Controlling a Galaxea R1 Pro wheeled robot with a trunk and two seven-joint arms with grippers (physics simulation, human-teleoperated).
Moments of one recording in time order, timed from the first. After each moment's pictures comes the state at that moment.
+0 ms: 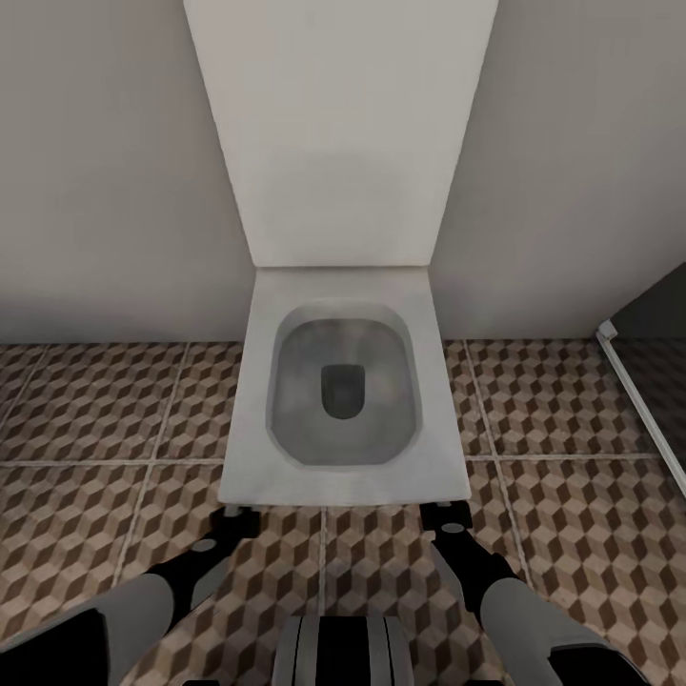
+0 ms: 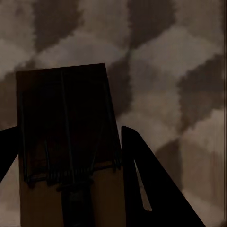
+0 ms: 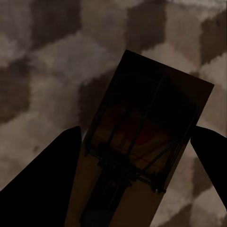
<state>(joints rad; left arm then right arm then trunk) -0.81 0.05 -1.16 -0.14 1.12 -0.25 0.06 -0.74 0.09 0.03 -0.31 0.12 0.03 -0.30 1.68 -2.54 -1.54</state>
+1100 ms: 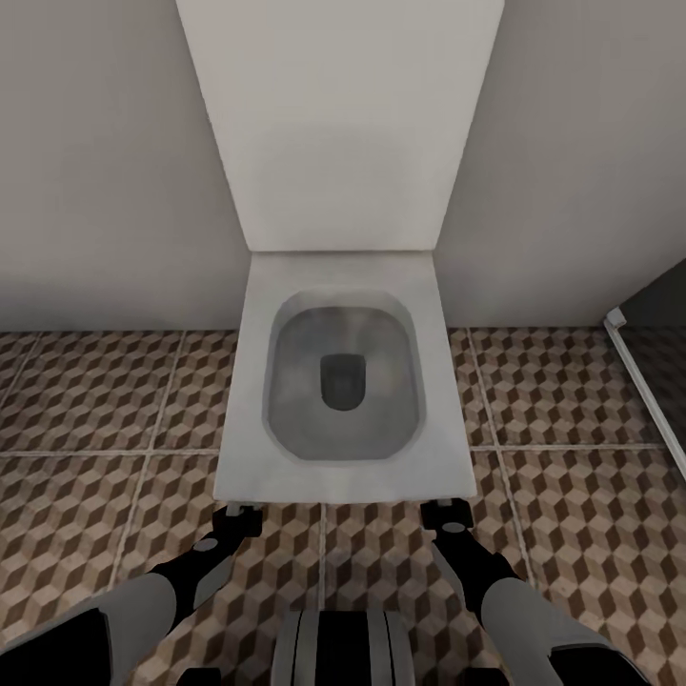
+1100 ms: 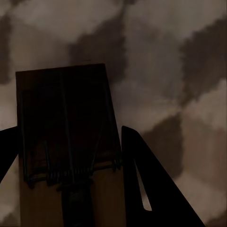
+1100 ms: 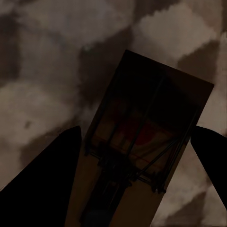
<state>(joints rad) -0.81 0.04 -1.15 -0.14 1.12 -0.25 0.06 -0.74 0.08 0.03 -0.32 0.12 0.03 -0.30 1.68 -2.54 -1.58</state>
